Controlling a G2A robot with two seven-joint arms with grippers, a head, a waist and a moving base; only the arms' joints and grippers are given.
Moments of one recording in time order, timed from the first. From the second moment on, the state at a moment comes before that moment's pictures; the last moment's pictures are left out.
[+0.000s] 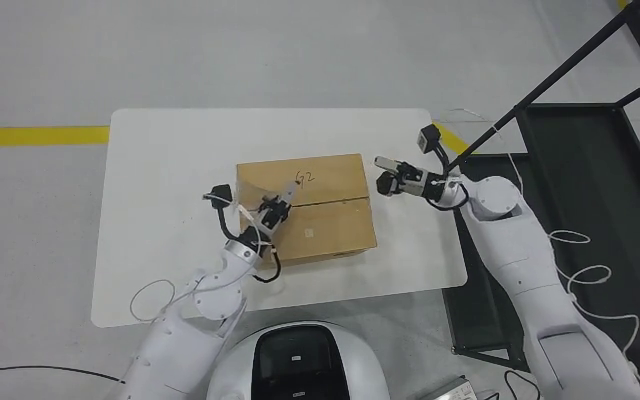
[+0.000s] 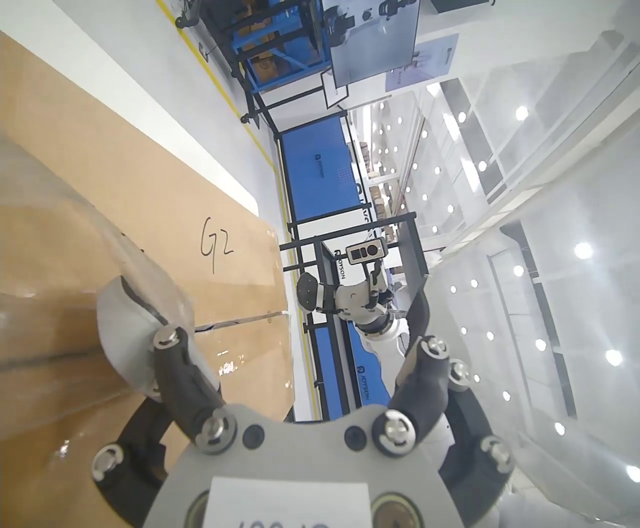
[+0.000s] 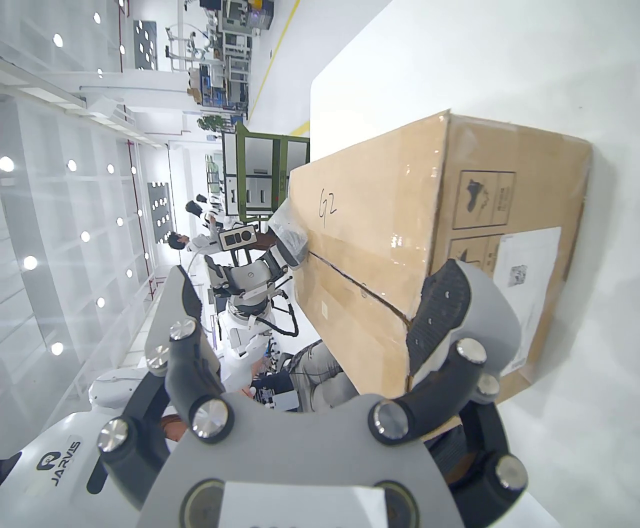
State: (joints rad) left arm 1.33 -1.26 -0.99 -1.67 0.16 -0.06 -0.05; right arm -1.02 -1.03 1.31 -1.16 0.38 -0.27 1.04
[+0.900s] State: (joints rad) left arm 1.10 -1.37 -0.76 -1.47 0.20 -0.14 -0.09; right arm -1.15 -1.00 1.41 -1.21 0.40 -0.25 1.00
